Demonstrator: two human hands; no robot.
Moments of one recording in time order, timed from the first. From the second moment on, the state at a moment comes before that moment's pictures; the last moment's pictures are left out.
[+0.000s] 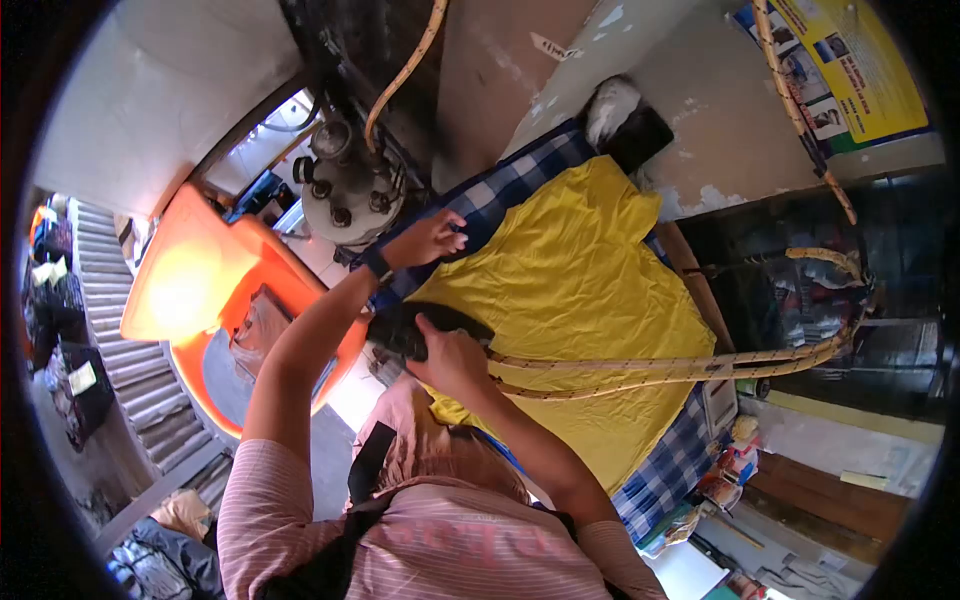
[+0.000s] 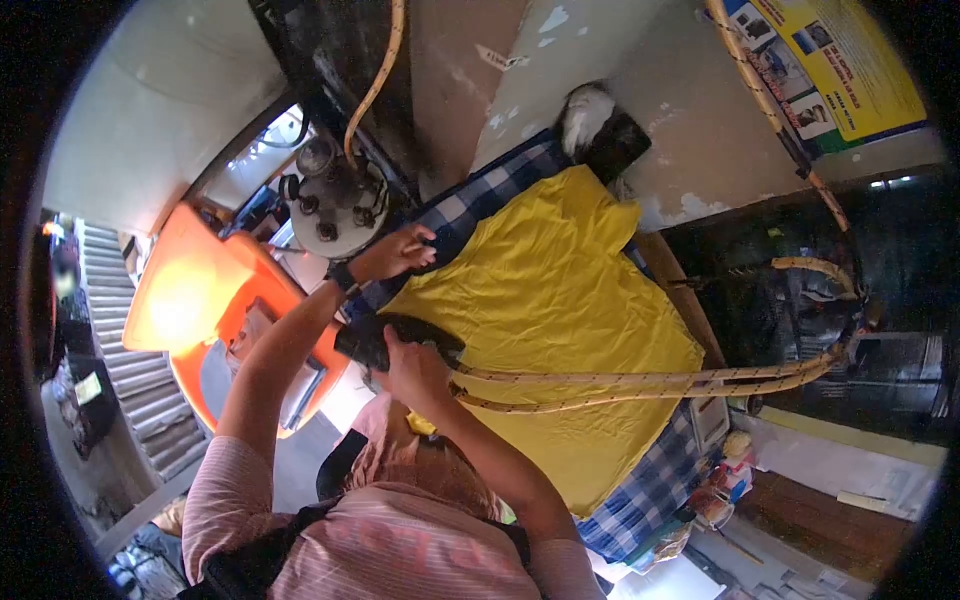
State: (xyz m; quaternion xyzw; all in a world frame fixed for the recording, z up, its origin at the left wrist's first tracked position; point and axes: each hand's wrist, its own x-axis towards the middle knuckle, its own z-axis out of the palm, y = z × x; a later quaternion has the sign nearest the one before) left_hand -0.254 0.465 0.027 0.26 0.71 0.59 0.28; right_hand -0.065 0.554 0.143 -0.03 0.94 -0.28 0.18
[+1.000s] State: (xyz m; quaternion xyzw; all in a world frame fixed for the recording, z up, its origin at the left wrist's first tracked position) left_hand -0.305 0.608 -0.020 0.21 0.91 0.35 -0.06; right_hand 0.005 0.618 0.147 0.16 0.93 -0.26 0.20
